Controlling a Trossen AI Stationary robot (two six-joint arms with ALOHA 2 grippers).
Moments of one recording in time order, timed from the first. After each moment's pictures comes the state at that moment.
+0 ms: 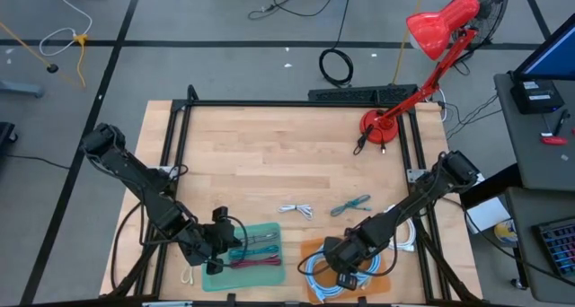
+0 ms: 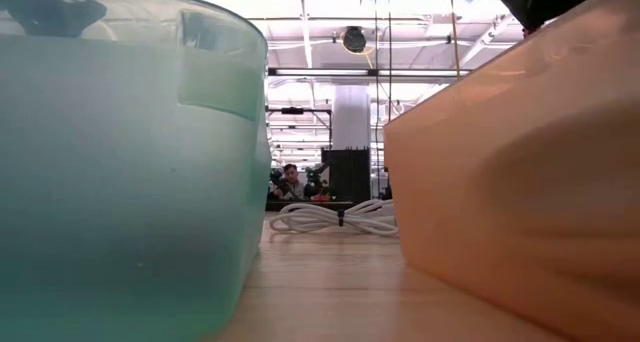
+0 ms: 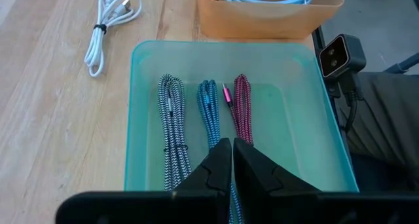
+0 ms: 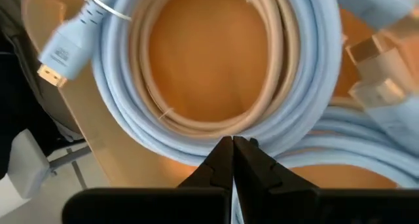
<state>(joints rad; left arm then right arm) -0.77 1.38 0.88 -0.35 -0.41 -0.71 0.61 1.78 1.20 -0.59 -0.23 0.98</state>
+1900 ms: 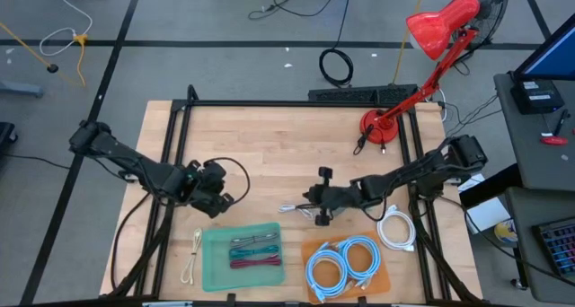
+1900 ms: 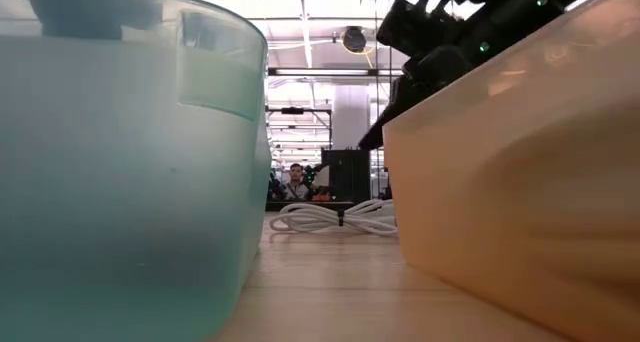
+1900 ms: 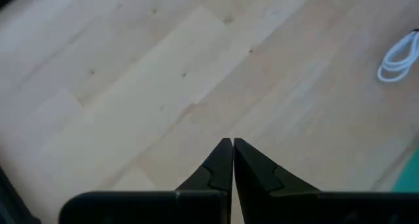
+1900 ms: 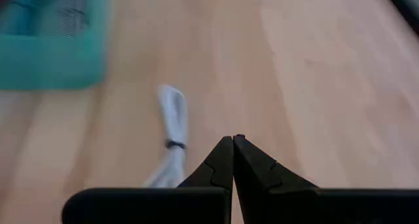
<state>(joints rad) -0.42 1.21 0.88 -1.04 -0.54 -1.14 0.24 1.61 0.81 0.14 0.35 0.05</state>
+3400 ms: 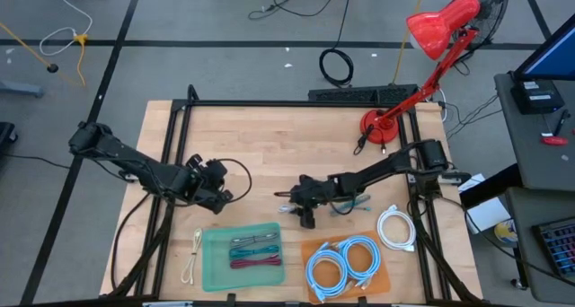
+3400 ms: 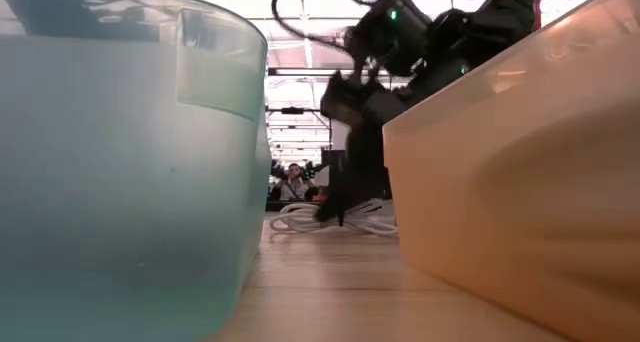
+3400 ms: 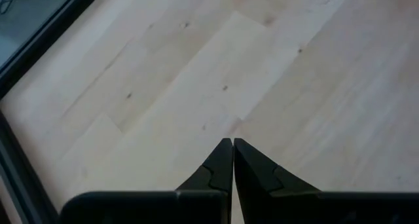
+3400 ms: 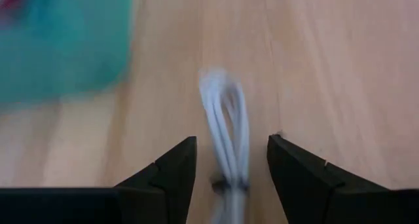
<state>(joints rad) -0.37 1.21 0.73 -0.96 -0.65 -0.98 0.11 1.92 0.94 0.22 -0.05 0.20</state>
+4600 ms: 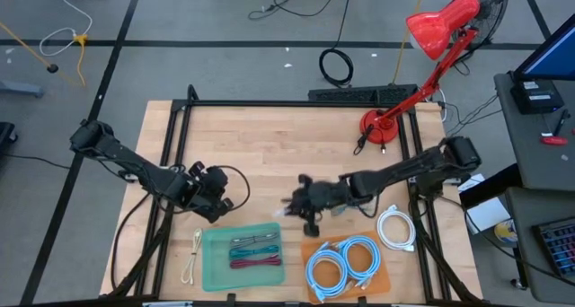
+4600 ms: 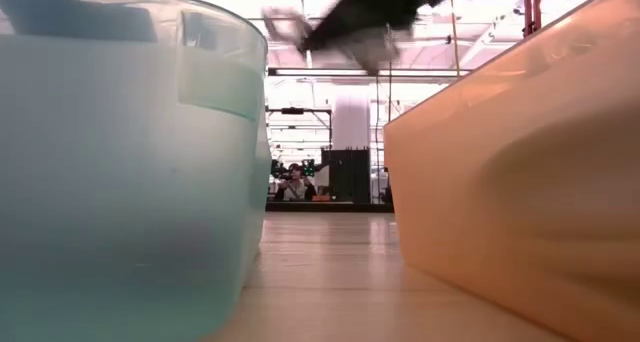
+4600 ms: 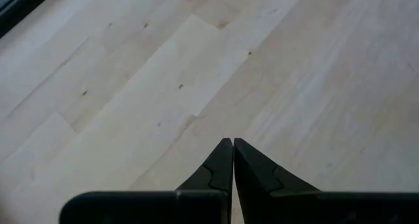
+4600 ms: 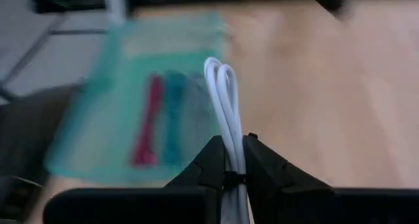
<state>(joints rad) -0.46 1.21 0.73 -0.86 -0.63 -1.05 0.26 1.69 1.15 -0.02 0.02 0.20</state>
